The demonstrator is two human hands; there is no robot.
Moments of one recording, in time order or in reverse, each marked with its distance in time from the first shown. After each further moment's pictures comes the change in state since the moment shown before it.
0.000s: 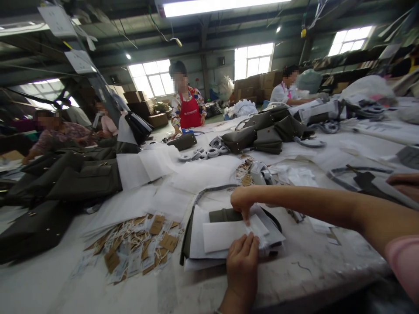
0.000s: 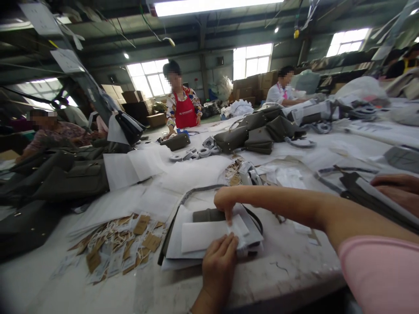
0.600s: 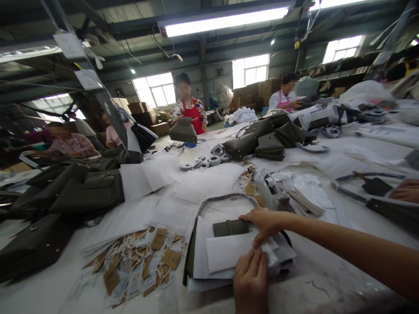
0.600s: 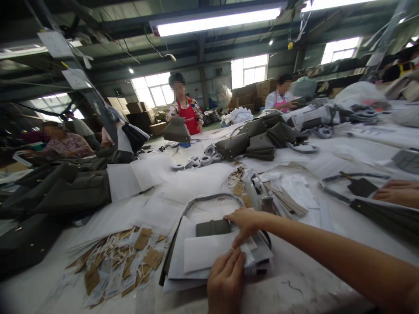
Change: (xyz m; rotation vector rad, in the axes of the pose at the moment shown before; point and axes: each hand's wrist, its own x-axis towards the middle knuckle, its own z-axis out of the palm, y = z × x) left_hand 0.001 0.000 0.008 -0.006 0.179 0.025; right_hand -0.058 -0.006 0.049 0.304 0.305 0.169
